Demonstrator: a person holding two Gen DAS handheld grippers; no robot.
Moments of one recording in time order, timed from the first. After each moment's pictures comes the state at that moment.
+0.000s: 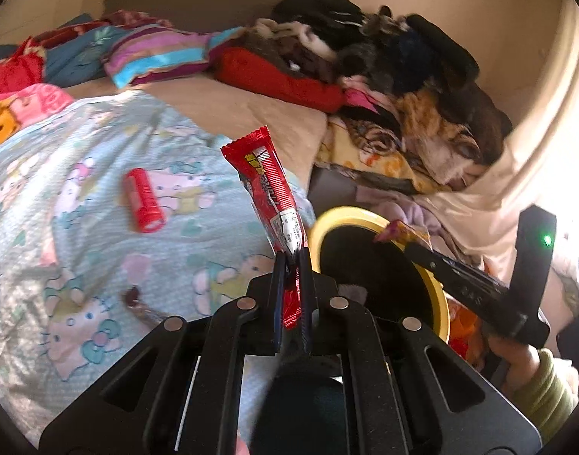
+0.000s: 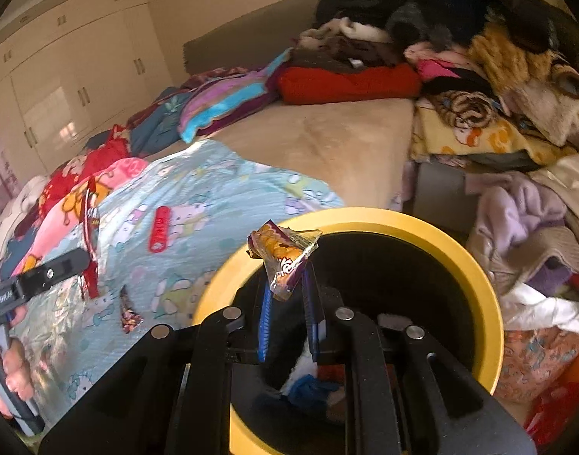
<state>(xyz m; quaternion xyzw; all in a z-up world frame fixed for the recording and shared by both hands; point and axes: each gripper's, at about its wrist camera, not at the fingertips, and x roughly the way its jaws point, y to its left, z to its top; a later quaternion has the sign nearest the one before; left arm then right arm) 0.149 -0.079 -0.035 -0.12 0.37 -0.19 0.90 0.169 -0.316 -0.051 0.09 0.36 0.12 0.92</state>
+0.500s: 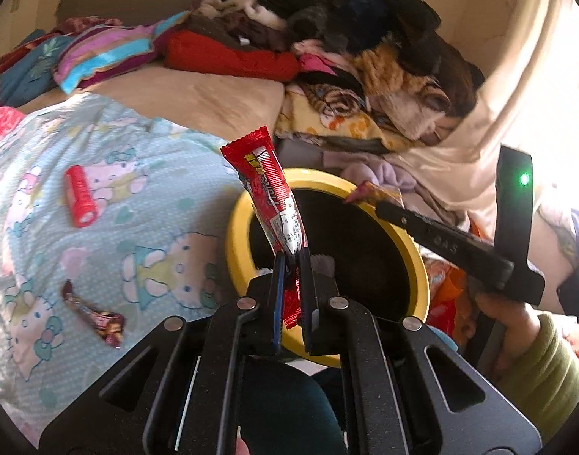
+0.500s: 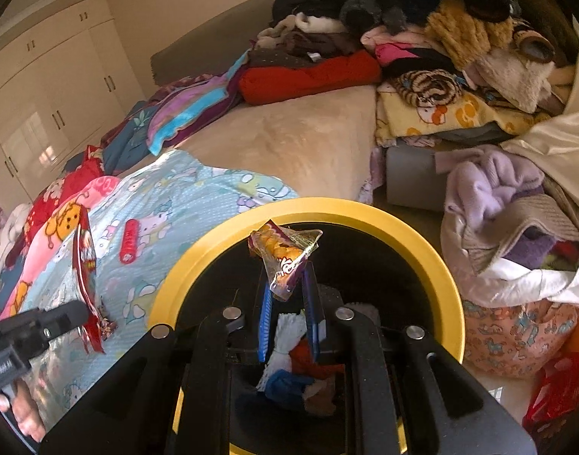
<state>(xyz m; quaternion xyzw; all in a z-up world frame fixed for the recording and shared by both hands) 0.143 -0.146 -0.049 -0.06 0.39 -0.25 0.88 0.166 -0.360 -0.063 0.13 0.37 0.08 0.92</state>
